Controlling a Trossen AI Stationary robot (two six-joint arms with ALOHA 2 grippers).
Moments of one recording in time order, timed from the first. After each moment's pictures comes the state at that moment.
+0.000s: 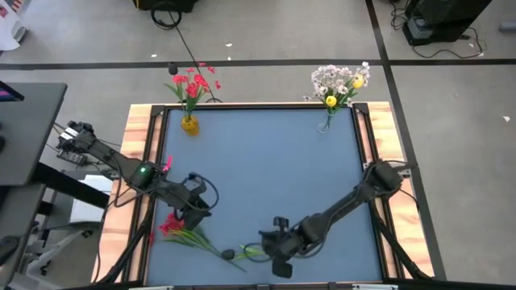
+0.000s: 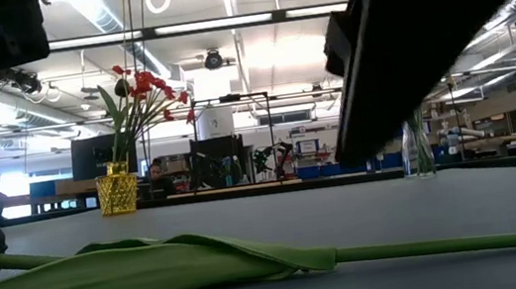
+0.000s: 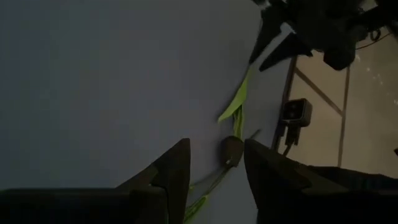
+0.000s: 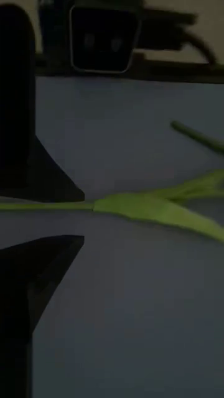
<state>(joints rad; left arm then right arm) -0.50 1.07 0.87 -0.59 -0.14 -1.01 0.57 2.06 1.45 -0.44 0.14 0.63</state>
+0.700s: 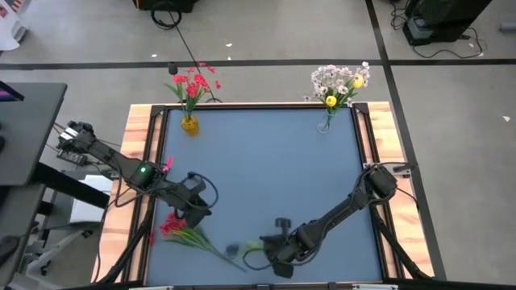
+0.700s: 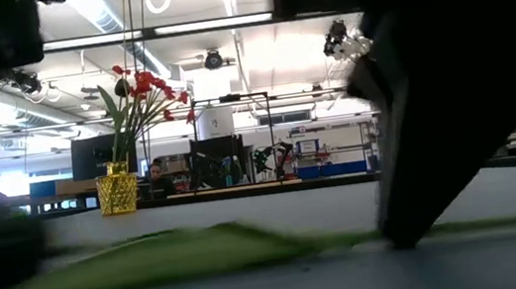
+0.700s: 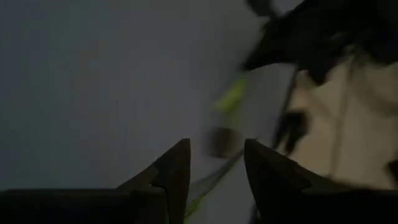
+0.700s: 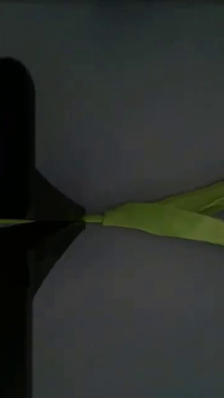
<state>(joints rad) -0.50 1.06 0.87 -0.60 -0.15 -1.09 0.58 2.14 1.50 -0.56 0.22 0.64</state>
